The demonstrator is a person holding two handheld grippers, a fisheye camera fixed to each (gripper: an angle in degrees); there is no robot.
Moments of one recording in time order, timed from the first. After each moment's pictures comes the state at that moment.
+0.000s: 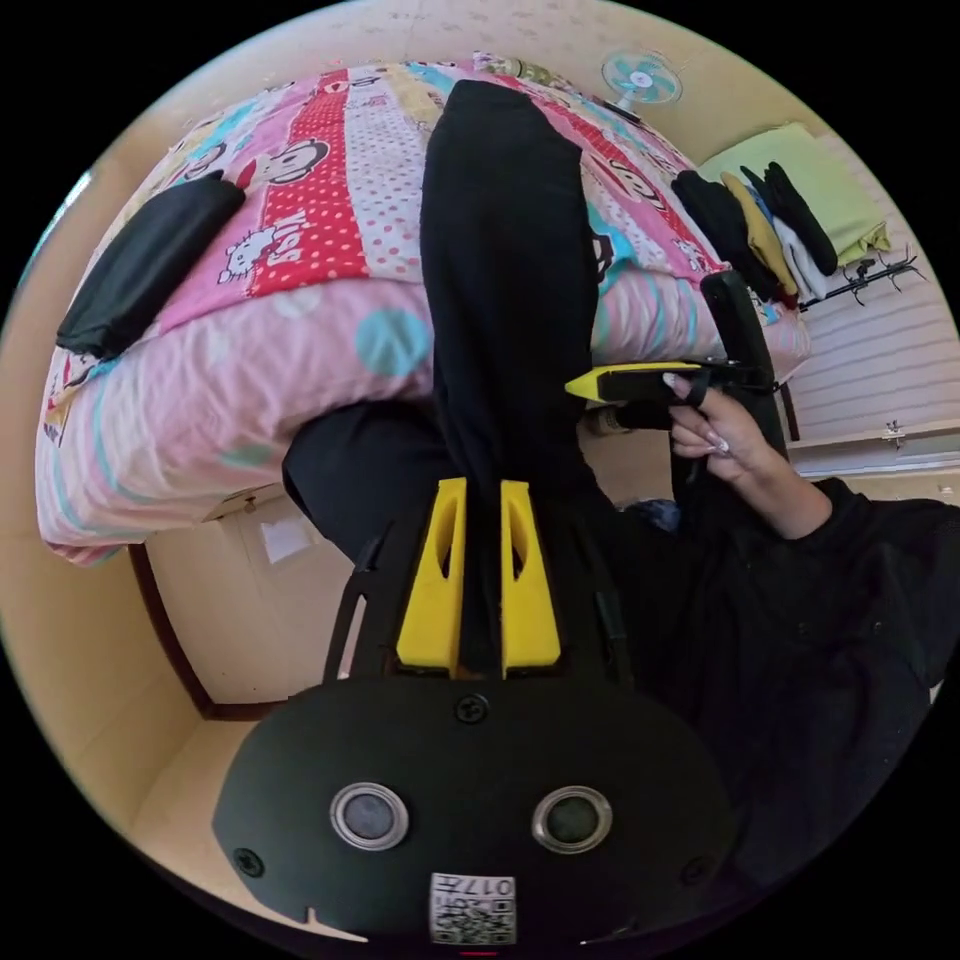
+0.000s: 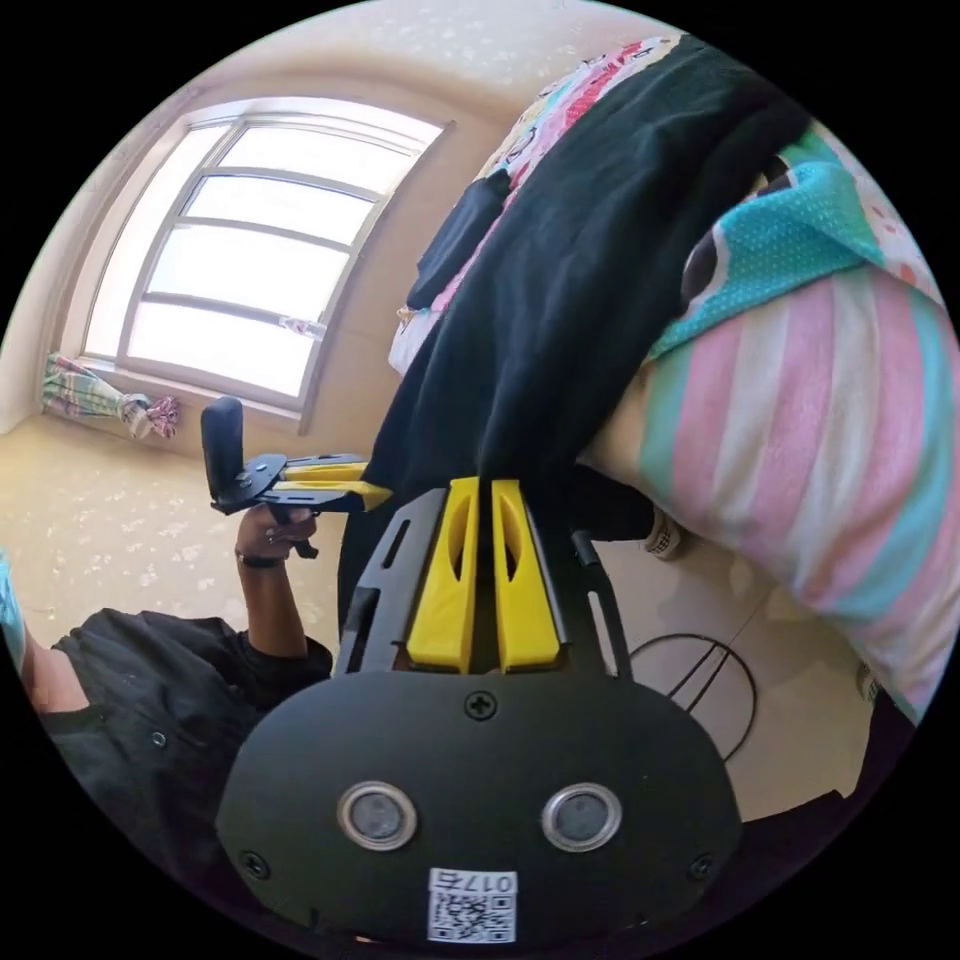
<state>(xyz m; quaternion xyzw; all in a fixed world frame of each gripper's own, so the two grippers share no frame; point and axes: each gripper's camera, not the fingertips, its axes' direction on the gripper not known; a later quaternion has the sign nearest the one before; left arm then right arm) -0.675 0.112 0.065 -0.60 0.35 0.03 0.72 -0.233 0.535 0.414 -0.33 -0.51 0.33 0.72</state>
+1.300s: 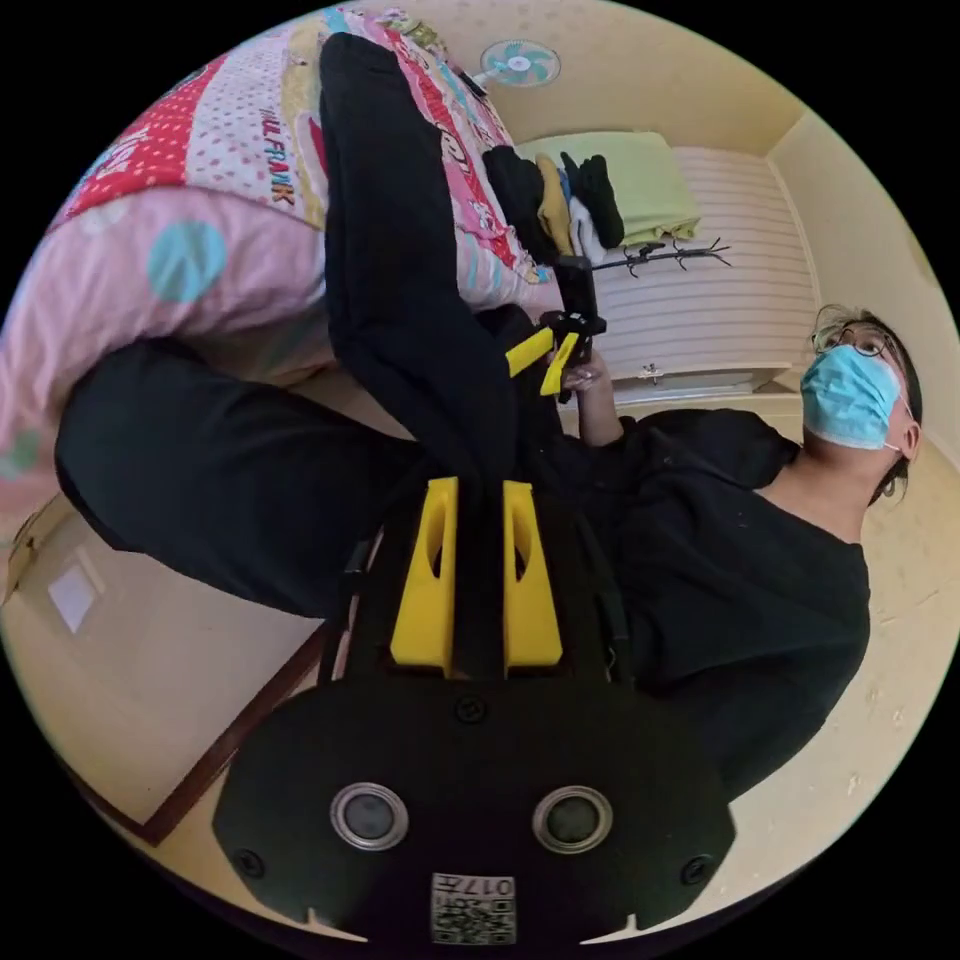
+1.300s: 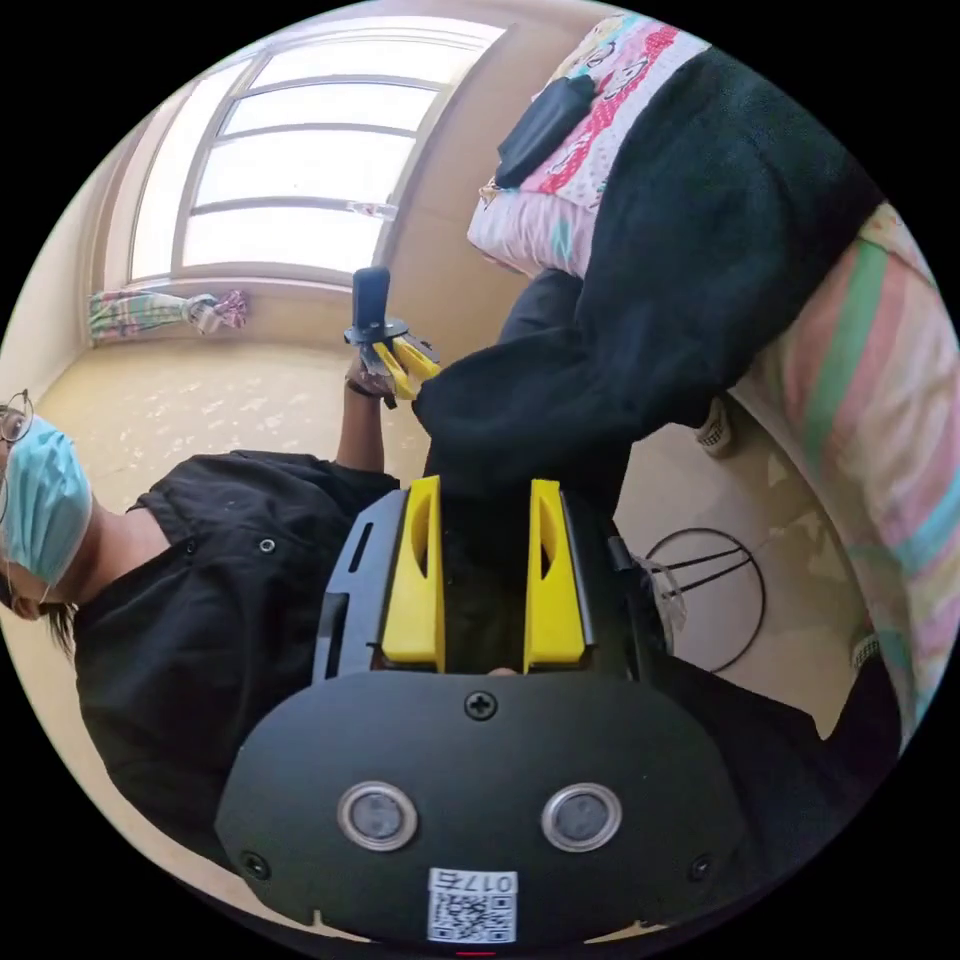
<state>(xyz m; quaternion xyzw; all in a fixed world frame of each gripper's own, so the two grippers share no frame) -0.743 0.155 0.086 -0.57 0.63 -0.12 0.52 -0.060 0.450 0.428 -0.41 -0.59 0.26 0.65</state>
